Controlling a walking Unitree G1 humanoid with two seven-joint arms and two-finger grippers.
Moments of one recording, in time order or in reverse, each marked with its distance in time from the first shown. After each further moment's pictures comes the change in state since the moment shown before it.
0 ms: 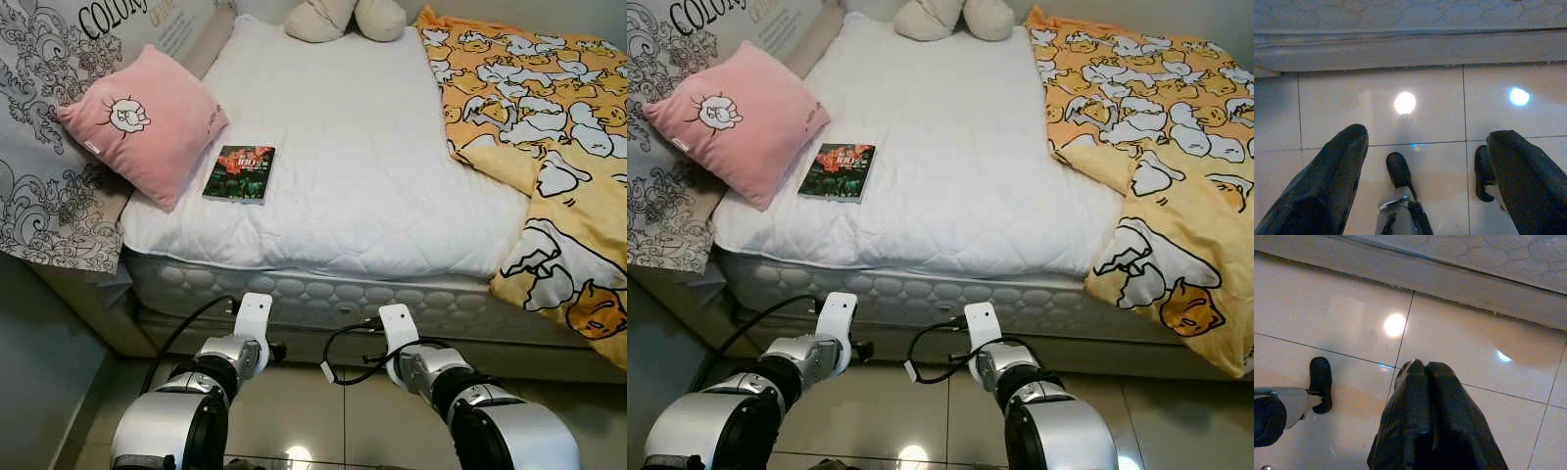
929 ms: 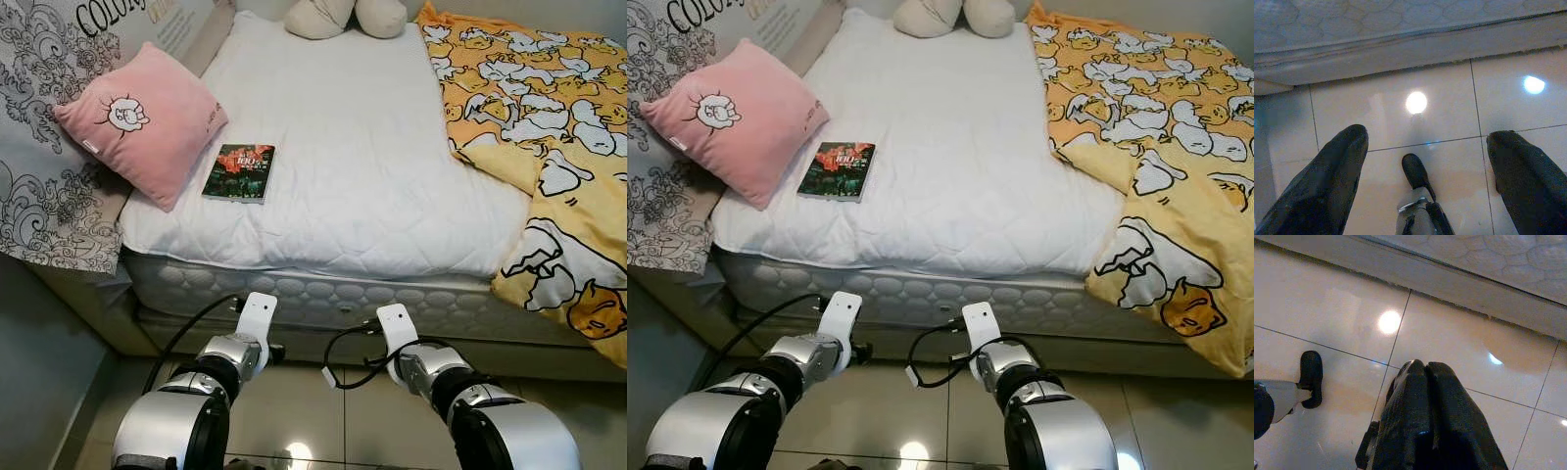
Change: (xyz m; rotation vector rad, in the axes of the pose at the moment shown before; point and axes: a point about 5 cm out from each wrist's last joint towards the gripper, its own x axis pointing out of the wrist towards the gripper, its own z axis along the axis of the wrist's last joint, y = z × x) left arm 0.000 0.000 0.001 0.129 -0.003 0.017; right arm 0.000 -0.001 0.000 -0.083 0.002 -0.010
